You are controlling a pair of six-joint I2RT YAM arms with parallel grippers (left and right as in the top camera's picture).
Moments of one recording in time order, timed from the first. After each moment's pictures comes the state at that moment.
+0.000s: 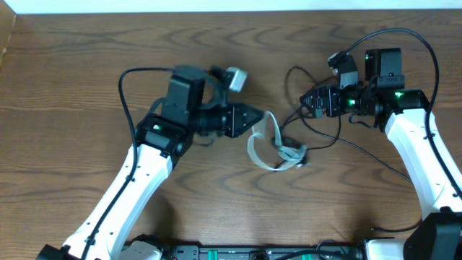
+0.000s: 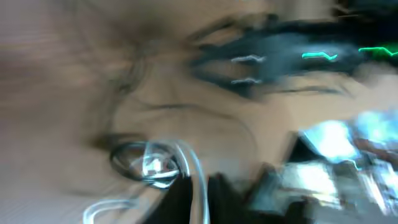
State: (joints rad) left arm -0.39 1.34 1.06 -0.41 0.75 -0.40; right arm 0.08 1.53 1.19 -0.67 -0.51 -0.03
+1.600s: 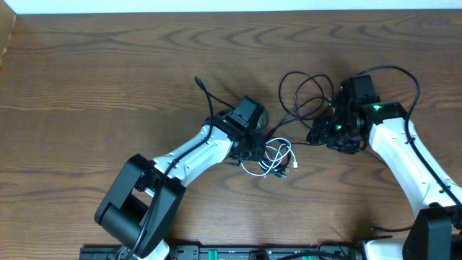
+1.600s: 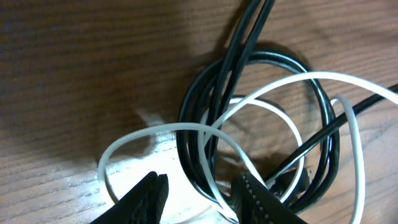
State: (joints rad) left arm -0.64 1.79 1.05 -0.53 0.27 -0.51; right arm 0.16 1.53 1.04 -0.88 -0.27 0.40
